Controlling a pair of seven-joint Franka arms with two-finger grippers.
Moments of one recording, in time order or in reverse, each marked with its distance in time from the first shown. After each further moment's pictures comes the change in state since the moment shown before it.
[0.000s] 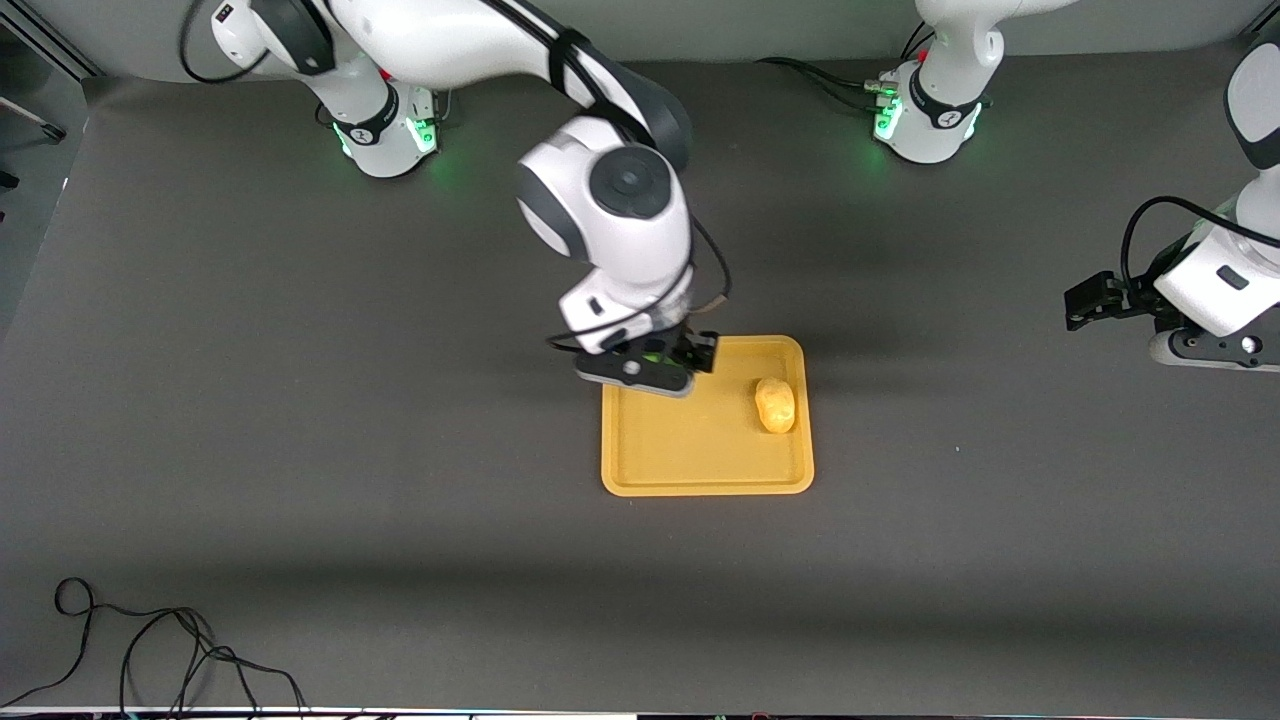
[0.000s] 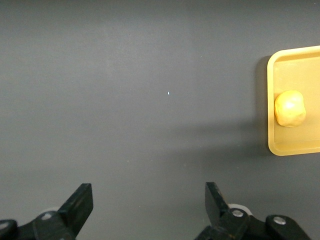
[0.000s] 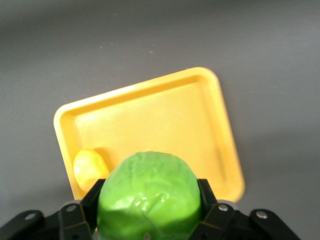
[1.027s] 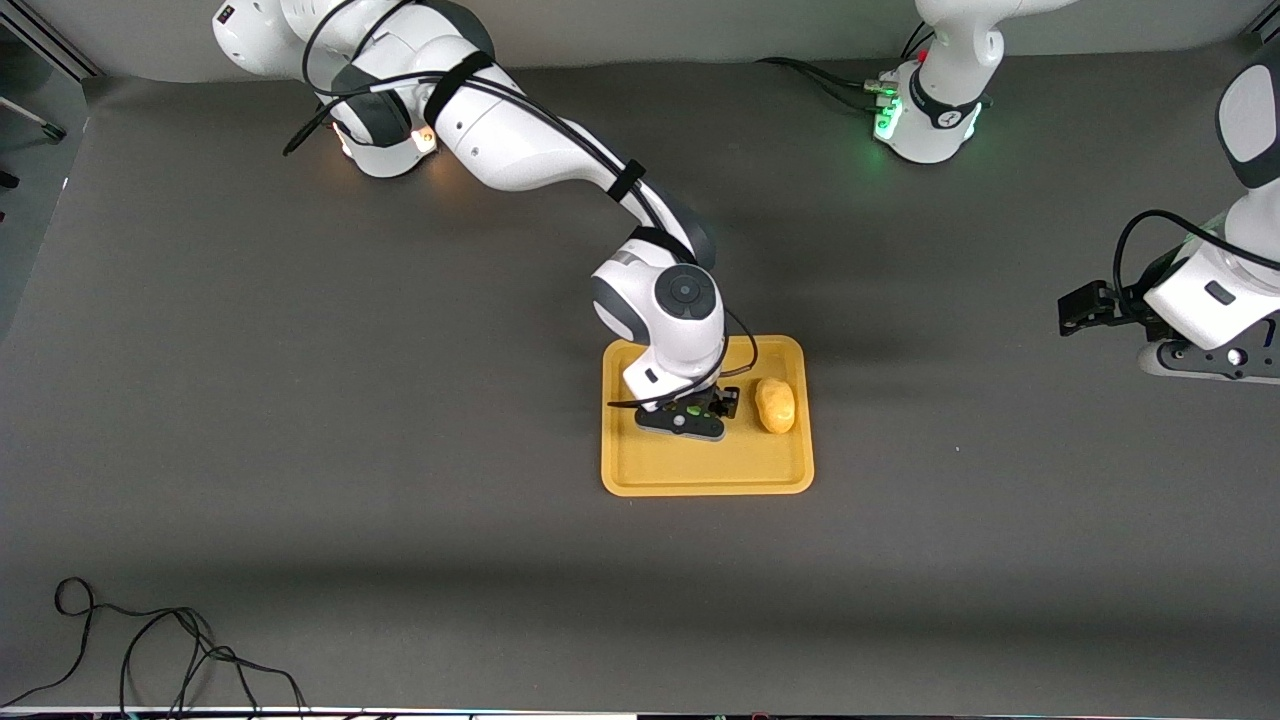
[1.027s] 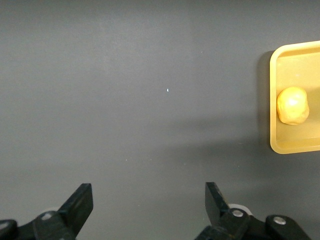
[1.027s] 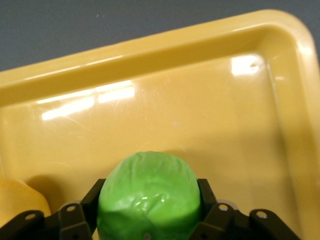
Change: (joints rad) left arm 0.000 0.024 0.000 -0.001 0.000 0.000 0.004; right arm 0.030 0.292 -0.003 0.032 -0.027 0.255 0.002
